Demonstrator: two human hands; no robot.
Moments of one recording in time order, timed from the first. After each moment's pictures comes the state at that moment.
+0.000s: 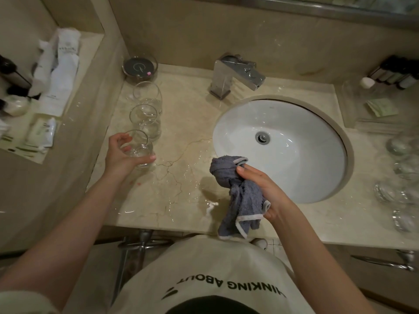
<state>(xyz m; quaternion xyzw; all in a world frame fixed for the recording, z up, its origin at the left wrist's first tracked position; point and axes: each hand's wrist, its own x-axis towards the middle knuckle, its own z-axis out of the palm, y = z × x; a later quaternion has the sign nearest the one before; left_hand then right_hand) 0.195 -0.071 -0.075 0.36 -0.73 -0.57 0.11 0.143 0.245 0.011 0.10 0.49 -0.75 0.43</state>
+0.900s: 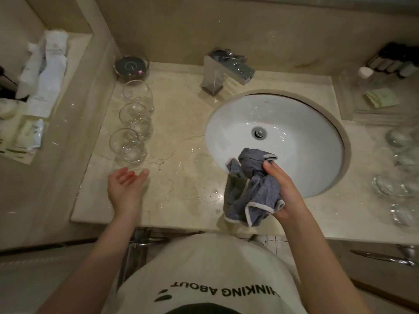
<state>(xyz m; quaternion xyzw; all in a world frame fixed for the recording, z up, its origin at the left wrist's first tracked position) 0.239 0.018 -0.069 0.51 -0.57 -0.61 0.22 0.133 0.302 -0.016 0.14 0.46 -0.82 0.31</state>
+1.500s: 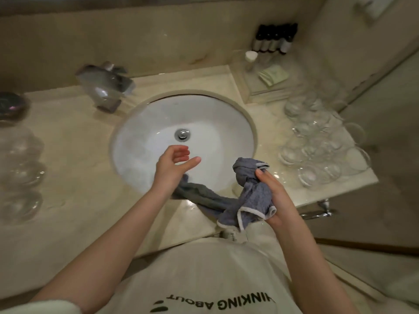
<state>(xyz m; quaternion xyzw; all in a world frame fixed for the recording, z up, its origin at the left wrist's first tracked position) 0.081 0.254 -0.045 0.17 -0.73 -0.65 -0.05 0.129 0.476 -0.001 0.25 0.43 -0.85 0.17</state>
